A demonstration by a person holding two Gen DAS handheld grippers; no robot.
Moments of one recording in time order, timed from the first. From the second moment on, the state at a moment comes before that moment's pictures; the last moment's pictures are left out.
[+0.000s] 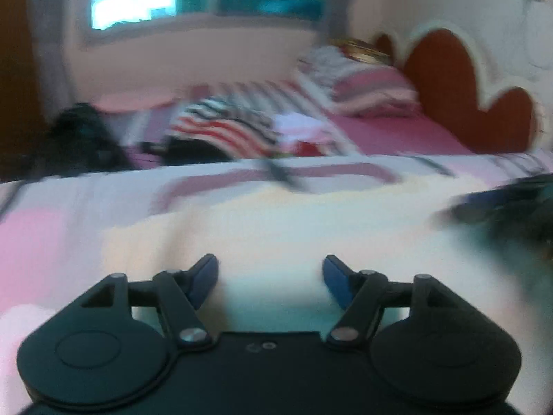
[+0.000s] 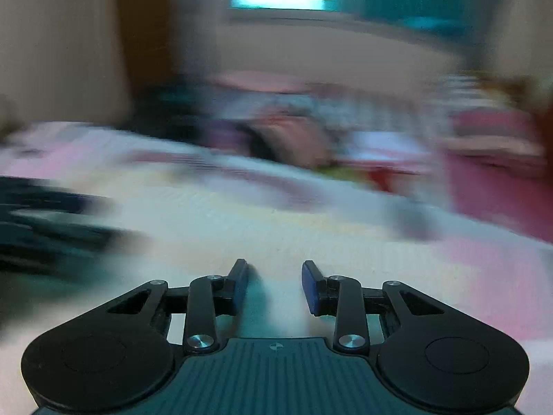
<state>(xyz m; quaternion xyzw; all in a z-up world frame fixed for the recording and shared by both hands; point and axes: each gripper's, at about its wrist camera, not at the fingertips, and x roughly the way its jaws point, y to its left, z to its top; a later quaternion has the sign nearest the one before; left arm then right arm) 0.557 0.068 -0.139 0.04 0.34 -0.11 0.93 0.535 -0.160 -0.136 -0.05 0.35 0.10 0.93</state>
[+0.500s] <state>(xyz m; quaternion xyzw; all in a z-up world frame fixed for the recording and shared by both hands) 0.495 0.016 -0.112 0.07 0.30 -0.16 0.94 0.481 -0.144 -0.124 0.03 0.34 0.19 0.92</state>
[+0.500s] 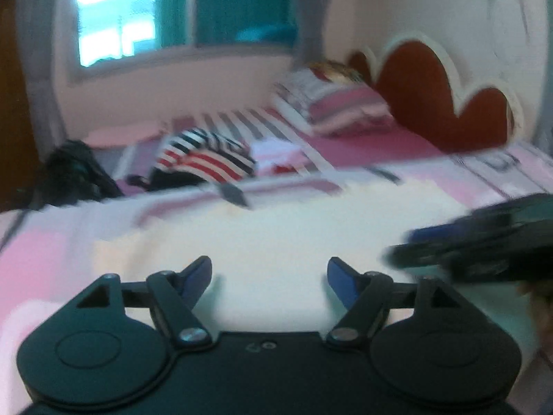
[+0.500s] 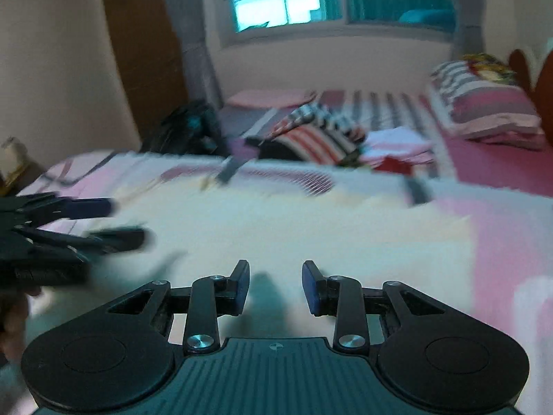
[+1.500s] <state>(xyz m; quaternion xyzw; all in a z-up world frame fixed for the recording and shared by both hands) 0.394 -0.007 -0.128 0.08 0.36 -0.11 0.92 0.365 -0.126 -0.124 0.00 0.37 0.17 0.91</state>
